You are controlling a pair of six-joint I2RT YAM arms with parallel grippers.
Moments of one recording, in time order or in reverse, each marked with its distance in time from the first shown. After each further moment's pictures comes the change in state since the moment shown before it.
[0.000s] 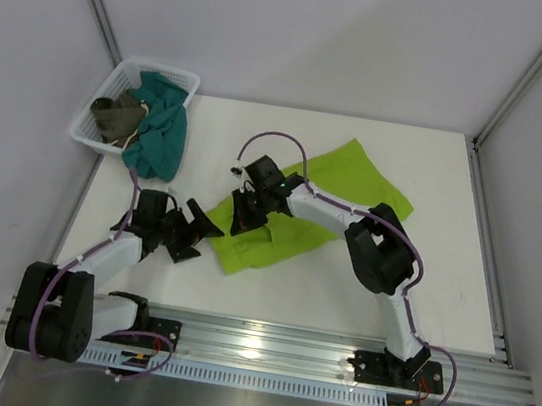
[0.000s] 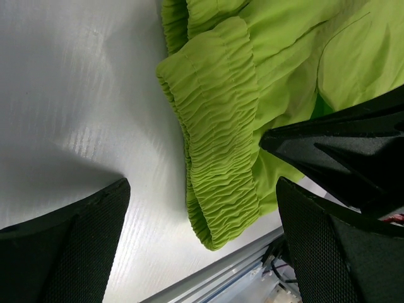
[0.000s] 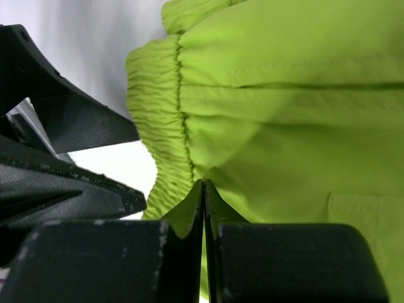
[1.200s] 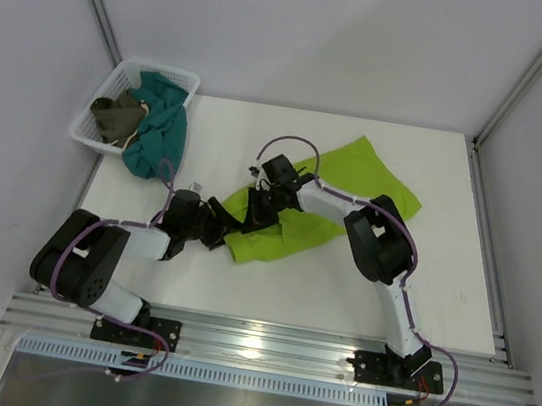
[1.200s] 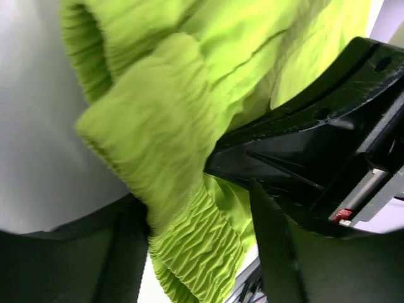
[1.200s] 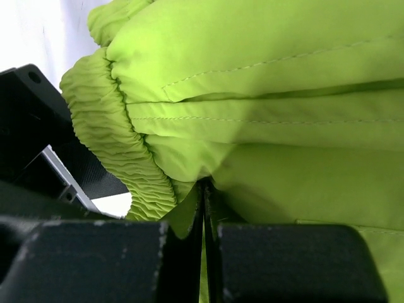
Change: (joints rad) left arm -0.244 0.330 -0.007 0.567 -0.133 -0.251; right arm -0.098 0.082 -0.016 0.031 -0.079 0.050
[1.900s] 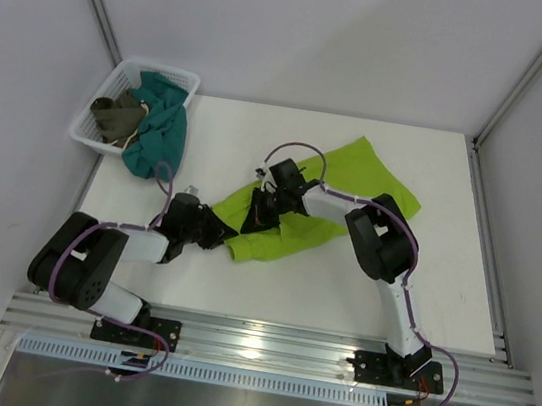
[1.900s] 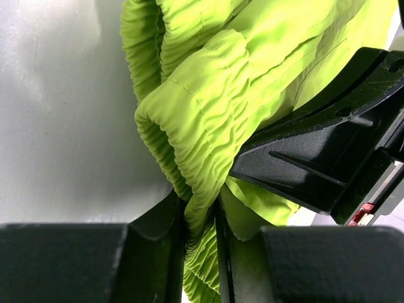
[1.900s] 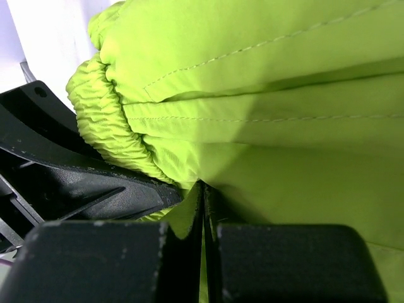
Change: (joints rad) left arm -0.002 -0.022 -0.031 -0.015 -0.064 0.002; right arm -0.030 -0.003 -0.098 0.160 -0.104 0.123
